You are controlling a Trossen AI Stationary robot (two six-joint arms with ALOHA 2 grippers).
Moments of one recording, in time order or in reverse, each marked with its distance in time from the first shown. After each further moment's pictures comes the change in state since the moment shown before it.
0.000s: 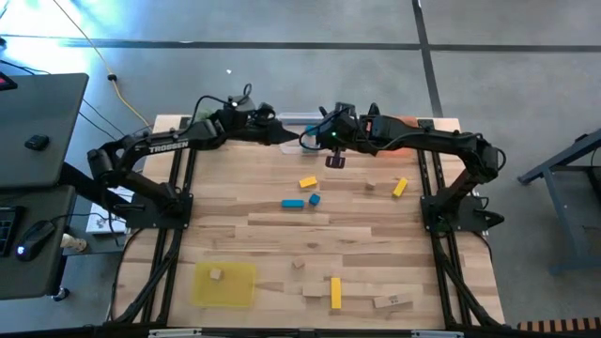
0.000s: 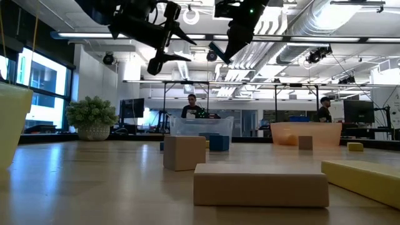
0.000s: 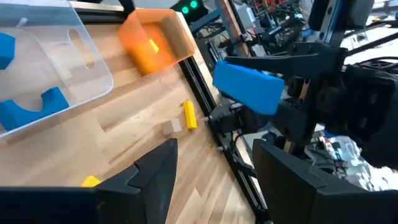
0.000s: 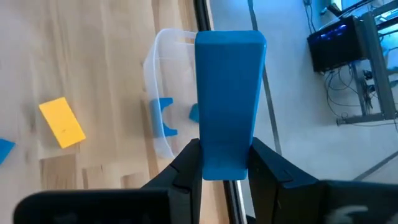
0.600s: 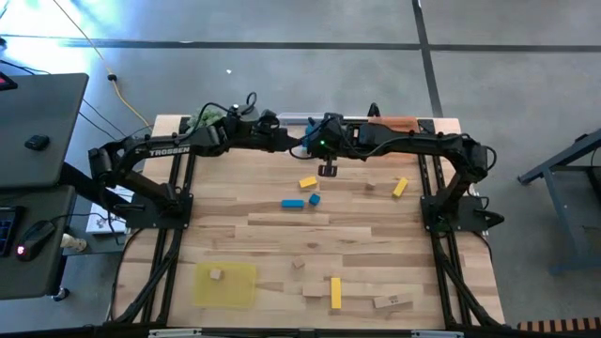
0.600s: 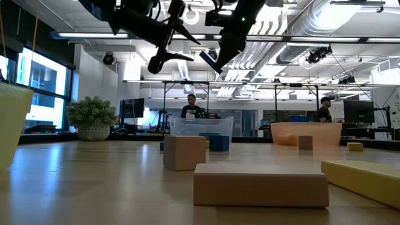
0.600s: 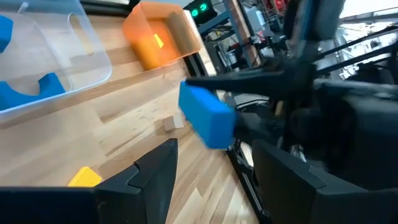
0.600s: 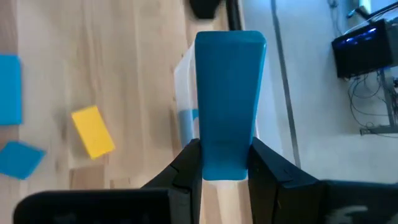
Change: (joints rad) left arm -0.091 0.000 0.000 -0.015 -0.126 -0.045; right arm 0.029 0.078 -0.002 0.044 -0.061 0.016
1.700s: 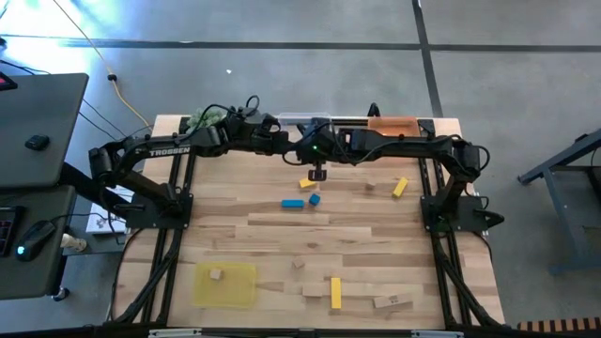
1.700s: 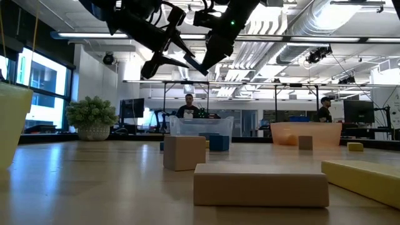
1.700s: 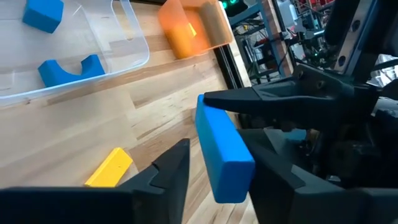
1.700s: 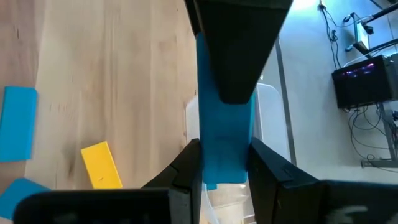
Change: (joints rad) left arm -0.001 0.003 0.000 -0.117 -0.051 -0.005; right arm 0.028 0.059 0.000 0.153 -0.033 -0.068
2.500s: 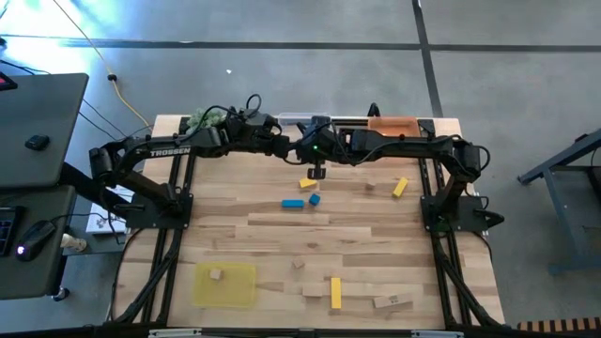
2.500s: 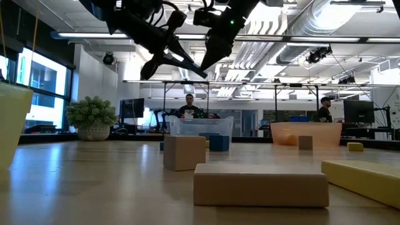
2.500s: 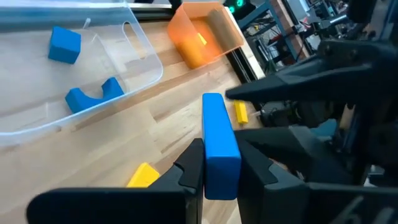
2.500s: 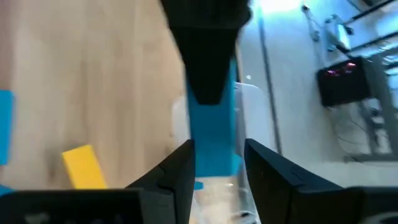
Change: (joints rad) left arm -0.011 0.002 -0.002 -0.011 -0.071 0.156; right arm 0.000 -0.002 0.000 0.017 0.057 -0.011
